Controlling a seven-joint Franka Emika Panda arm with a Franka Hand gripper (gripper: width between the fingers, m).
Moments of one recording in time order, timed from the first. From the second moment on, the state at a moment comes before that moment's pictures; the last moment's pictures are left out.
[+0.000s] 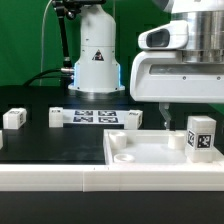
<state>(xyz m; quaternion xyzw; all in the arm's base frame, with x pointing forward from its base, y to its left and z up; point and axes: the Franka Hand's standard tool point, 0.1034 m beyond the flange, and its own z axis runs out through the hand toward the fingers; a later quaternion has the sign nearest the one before) 0.622 0.116 0.072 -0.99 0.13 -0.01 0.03</state>
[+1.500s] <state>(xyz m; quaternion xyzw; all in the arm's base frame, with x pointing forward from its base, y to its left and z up) 0.619 0.108 0.070 -0.96 0.27 -0.02 0.02</state>
